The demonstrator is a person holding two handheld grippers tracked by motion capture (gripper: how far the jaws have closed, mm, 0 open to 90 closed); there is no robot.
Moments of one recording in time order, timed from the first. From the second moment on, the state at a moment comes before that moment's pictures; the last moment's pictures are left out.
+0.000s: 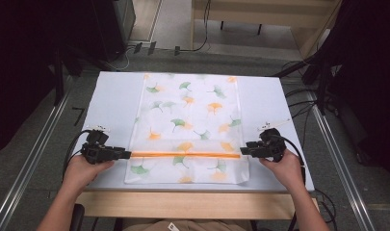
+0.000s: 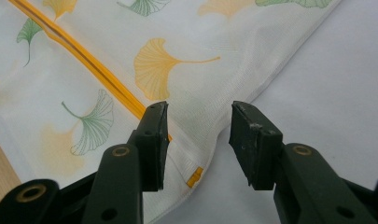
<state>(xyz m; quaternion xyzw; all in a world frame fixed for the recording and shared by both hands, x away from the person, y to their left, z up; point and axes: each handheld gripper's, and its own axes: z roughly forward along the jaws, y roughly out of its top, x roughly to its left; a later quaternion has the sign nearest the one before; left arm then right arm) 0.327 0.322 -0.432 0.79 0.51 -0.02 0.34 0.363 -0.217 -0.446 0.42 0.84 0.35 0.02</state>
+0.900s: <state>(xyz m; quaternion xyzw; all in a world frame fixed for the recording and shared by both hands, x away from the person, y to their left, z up) 0.336 0.350 -0.427 0.77 0.53 0.07 0.36 0.367 -0.254 -0.448 0.45 0.79 0.40 0.10</state>
